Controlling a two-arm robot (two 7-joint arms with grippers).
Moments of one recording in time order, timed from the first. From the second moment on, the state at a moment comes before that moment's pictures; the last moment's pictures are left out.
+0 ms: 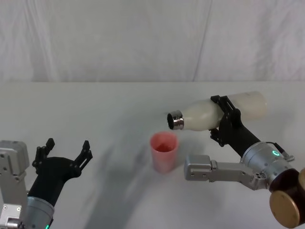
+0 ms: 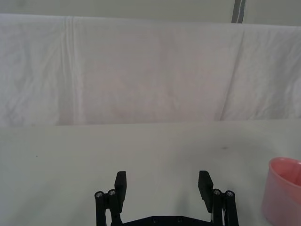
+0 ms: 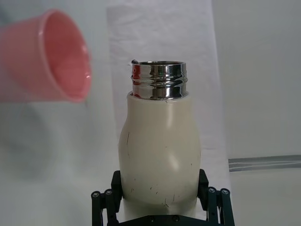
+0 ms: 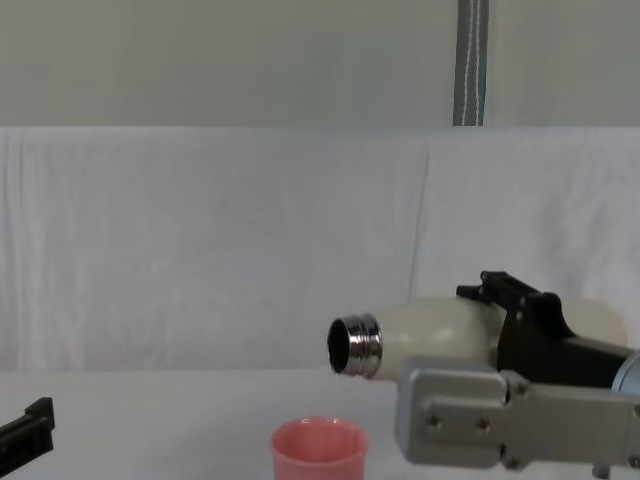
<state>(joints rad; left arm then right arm) 0.27 0.24 0.04 -1.85 -0.25 -0.02 -0.02 0.29 0.40 -0.59 -1.57 -0.98 0.08 0.07</state>
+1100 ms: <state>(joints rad) 0.27 0.24 0.04 -1.85 -0.25 -0.02 -0.02 0.21 0.33 -0.42 -1.66 -0.61 -0.02 0.12</state>
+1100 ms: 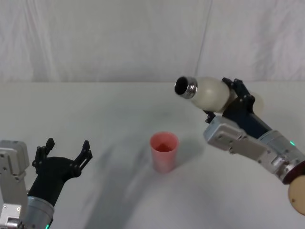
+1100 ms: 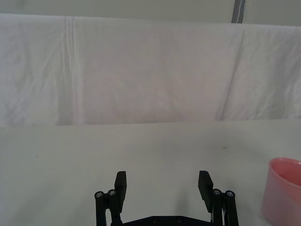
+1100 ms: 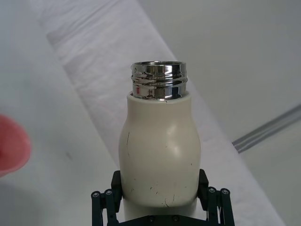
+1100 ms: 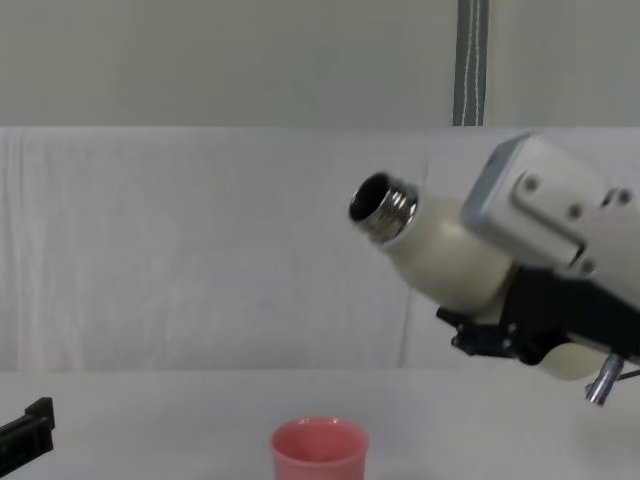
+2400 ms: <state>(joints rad) 0.27 0.24 0.04 -1.85 -0.25 -0.02 -0.02 0.08 0.18 -0.14 -1.62 0.06 -0.05 0.21</state>
